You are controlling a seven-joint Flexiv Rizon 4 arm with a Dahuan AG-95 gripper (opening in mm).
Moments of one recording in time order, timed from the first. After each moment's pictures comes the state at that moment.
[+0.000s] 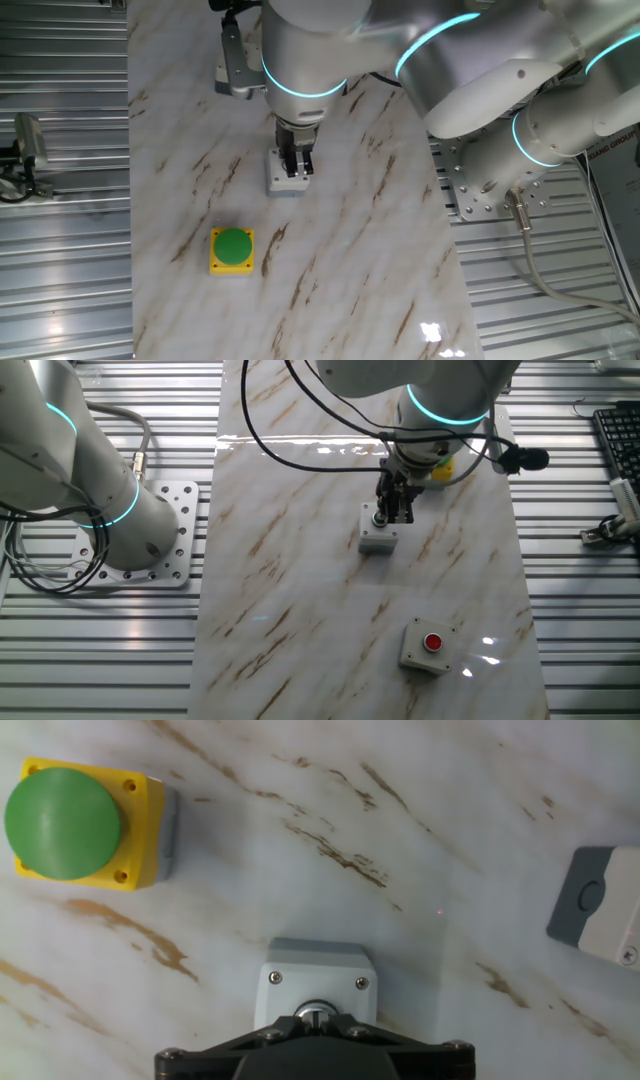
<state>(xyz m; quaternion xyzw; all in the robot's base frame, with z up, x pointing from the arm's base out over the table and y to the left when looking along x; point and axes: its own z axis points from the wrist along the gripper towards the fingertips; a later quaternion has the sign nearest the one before) 0.469 -0.002 0.091 0.03 -1.00 0.02 0.06</state>
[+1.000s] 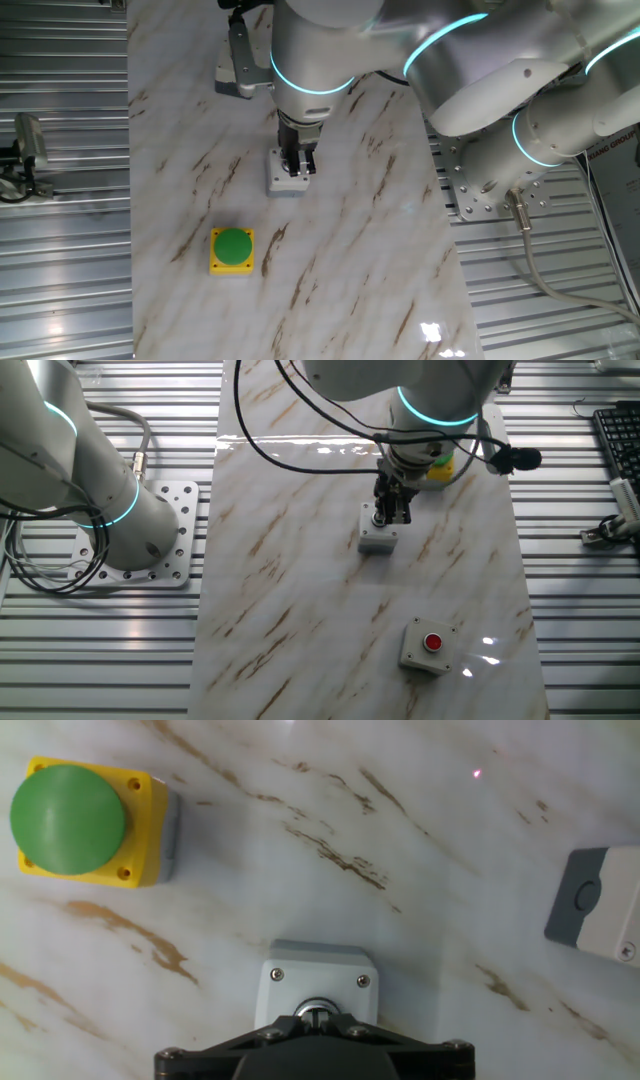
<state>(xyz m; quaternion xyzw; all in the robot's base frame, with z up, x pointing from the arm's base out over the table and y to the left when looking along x) 0.468 -0.003 0.091 0.03 -1.00 0.01 0.06</state>
